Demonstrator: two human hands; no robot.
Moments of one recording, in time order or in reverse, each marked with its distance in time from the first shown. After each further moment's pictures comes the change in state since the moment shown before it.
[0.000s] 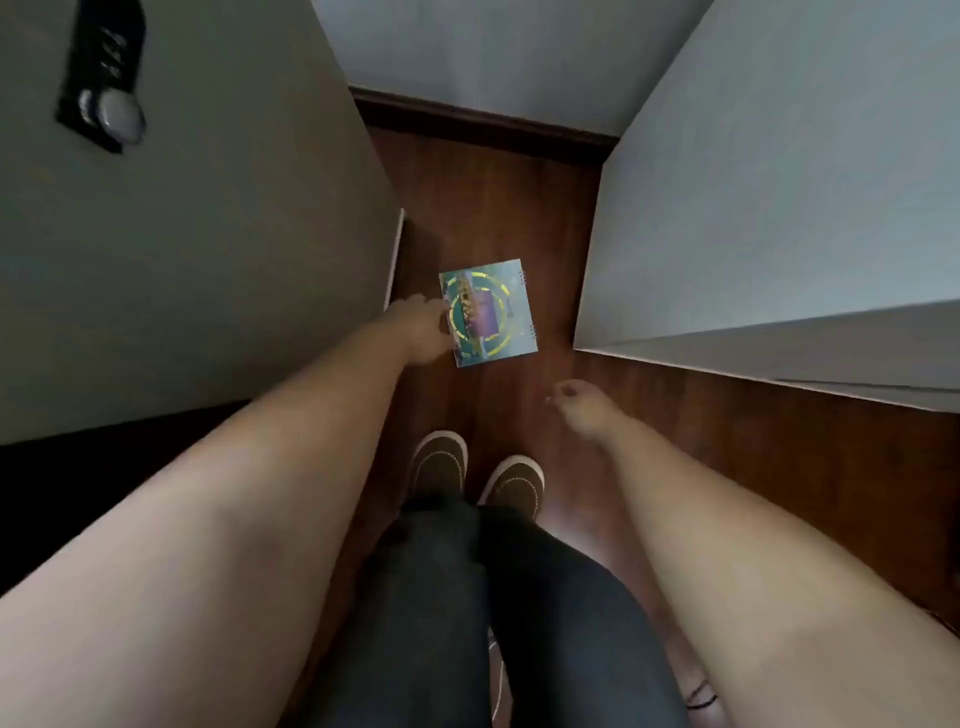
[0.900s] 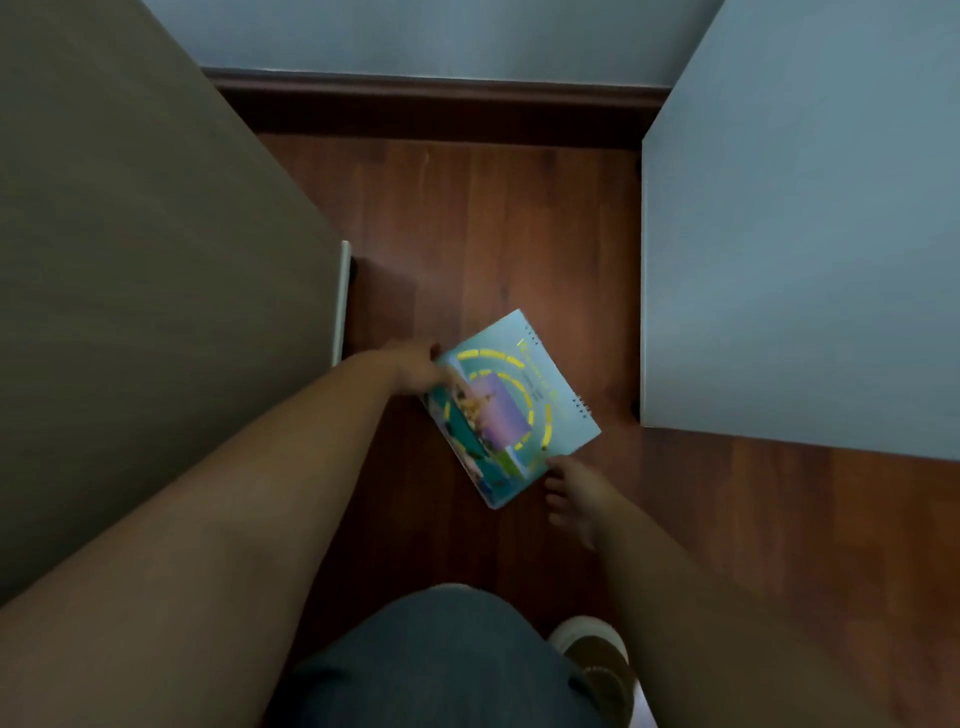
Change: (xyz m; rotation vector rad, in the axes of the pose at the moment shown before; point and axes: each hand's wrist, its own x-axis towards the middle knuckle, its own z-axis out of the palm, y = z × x) left_hand 0.327 -0.089 0.117 -0.072 -0.117 -0.021; right_hand 0.285 0.070 0.104 0.826 -0.040 0.426
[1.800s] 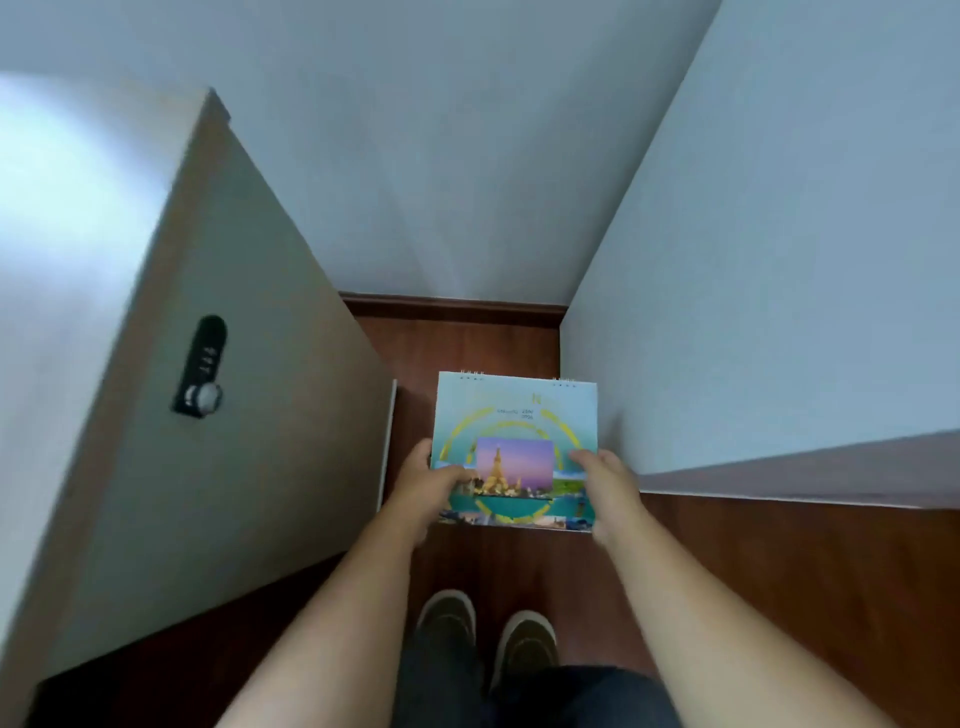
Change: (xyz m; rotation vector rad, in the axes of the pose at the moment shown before) left_hand -0.375 0.127 -0.074 -1.152 0.241 -0.003; right_hand -0.392 -0.077 -0.058 0.209 0.145 -0.493
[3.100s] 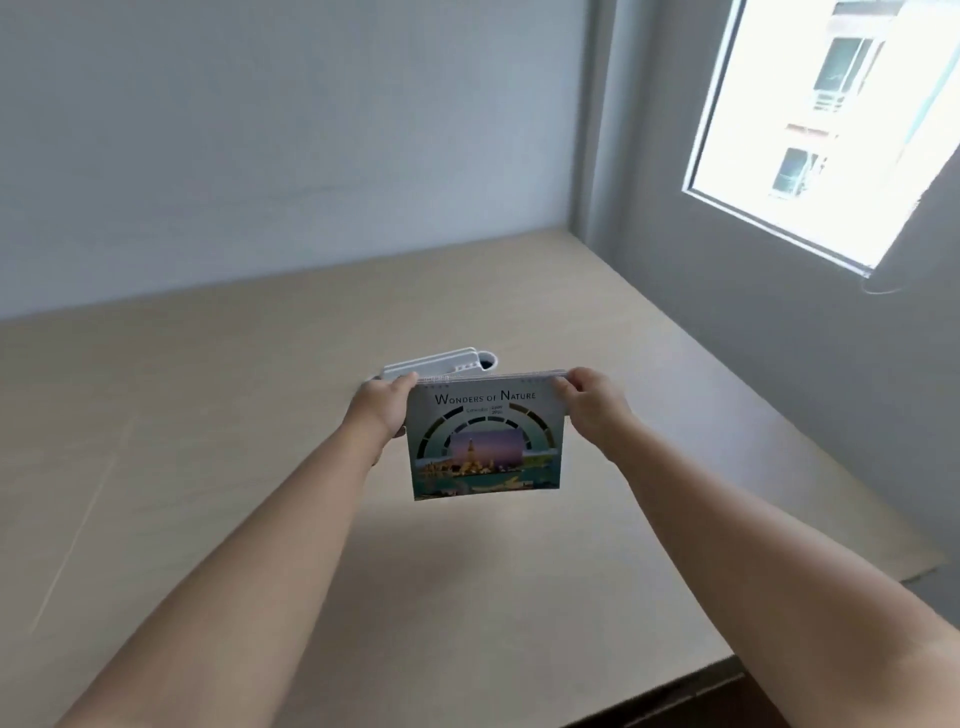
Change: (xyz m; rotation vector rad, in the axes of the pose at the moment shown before) left_hand -0.609 0.003 -0.439 -0.606 1.248 0.211; right_hand -0.619 -0.032 0.352 -1.065 -1.146 -1.135
